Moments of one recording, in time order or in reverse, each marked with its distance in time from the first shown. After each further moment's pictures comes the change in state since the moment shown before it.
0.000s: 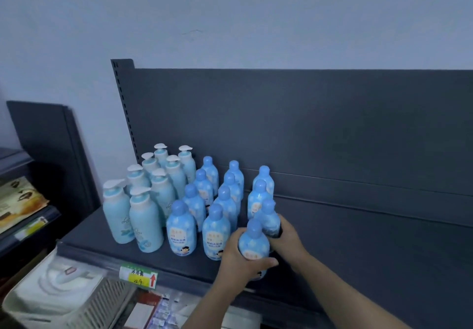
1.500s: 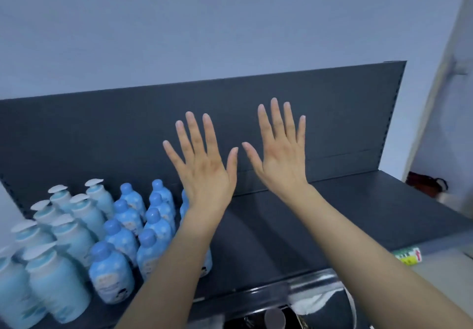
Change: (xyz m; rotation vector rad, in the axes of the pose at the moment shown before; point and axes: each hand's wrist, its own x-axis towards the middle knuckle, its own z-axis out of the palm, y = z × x) left_hand 0.055 0.153 0.047 0.943 0.545 0.875; right_hand -0.047 -0.156 -0.086 -1.349 1.011 -0.627
